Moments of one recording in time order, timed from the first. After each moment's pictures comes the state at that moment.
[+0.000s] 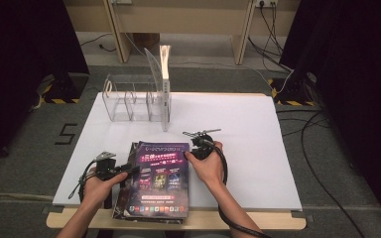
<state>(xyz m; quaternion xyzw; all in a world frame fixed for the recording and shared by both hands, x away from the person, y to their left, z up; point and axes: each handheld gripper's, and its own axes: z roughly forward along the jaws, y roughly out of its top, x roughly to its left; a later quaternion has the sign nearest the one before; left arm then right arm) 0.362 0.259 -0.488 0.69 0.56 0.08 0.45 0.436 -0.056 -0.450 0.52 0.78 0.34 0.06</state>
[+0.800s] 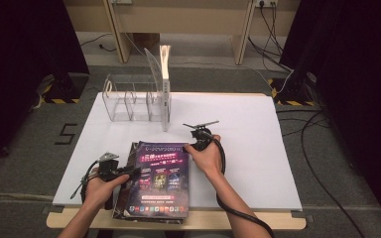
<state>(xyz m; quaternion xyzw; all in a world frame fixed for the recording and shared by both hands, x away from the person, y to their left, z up) 0.360 0.253 -0.489 0.71 0.55 0.09 0.44 0.470 -0.054 -0.457 0.54 0.78 0.32 0.02</state>
